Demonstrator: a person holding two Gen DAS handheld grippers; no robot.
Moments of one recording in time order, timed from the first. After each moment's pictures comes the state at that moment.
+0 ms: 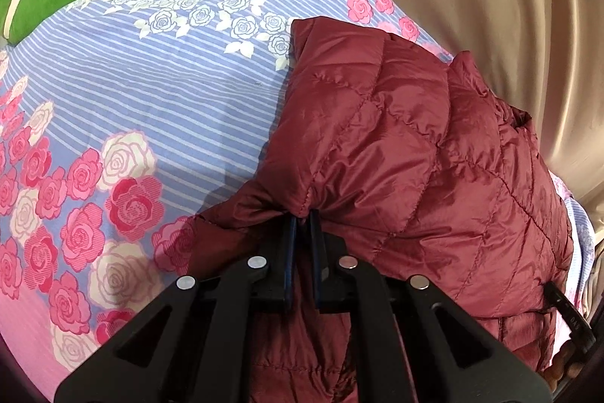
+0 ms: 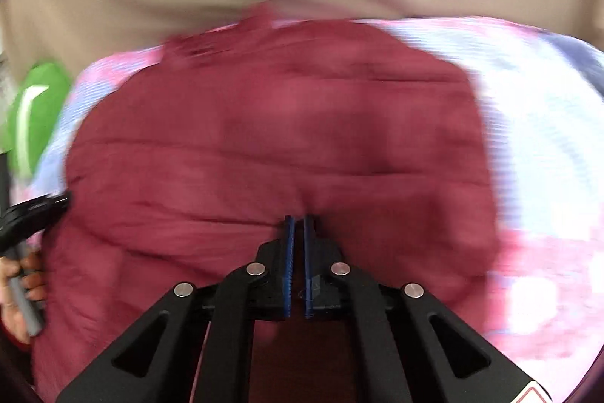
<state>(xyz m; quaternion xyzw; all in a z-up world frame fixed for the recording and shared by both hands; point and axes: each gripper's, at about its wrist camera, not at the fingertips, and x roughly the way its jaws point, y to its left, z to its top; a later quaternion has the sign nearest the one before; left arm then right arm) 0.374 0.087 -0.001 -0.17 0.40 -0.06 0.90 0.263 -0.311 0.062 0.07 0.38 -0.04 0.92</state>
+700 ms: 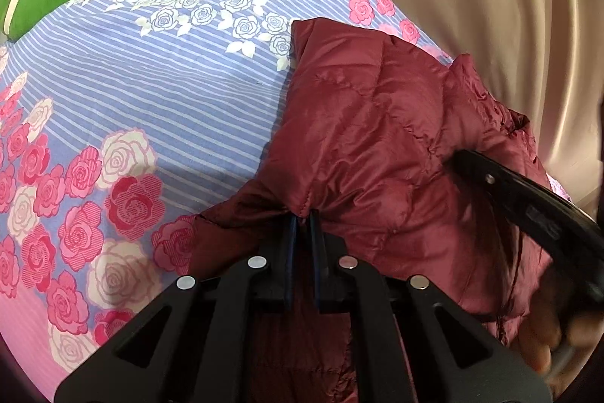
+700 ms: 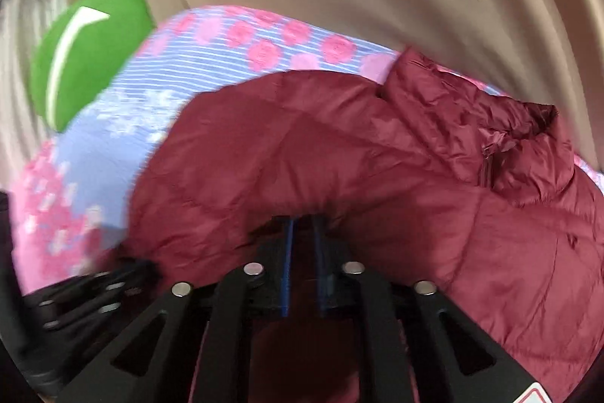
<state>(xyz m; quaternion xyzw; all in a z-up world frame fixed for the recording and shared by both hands) 0.373 0.089 0.000 -0.17 0.40 -0.06 0.90 0.402 -0.061 0.060 -0.06 0.39 0.10 0.91</state>
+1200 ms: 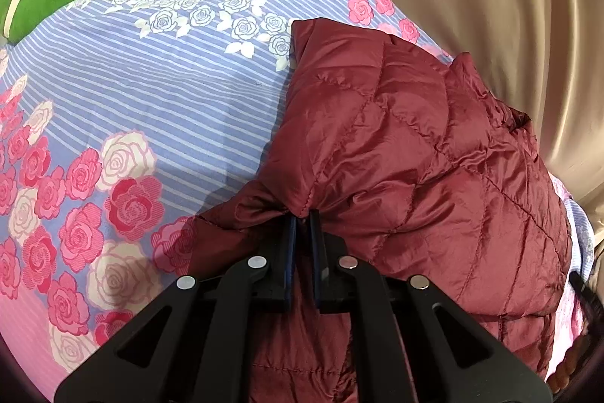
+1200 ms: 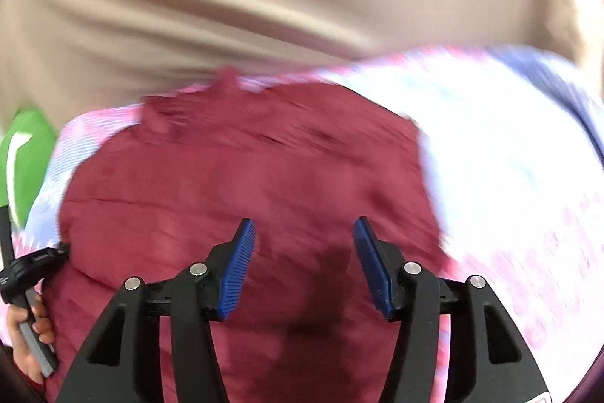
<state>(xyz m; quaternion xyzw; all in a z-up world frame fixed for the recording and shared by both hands) 0.374 0.086 0.002 -0.17 0.40 -0.06 0.90 0.222 -0.337 0.072 0.12 0.33 -0.08 0.93</state>
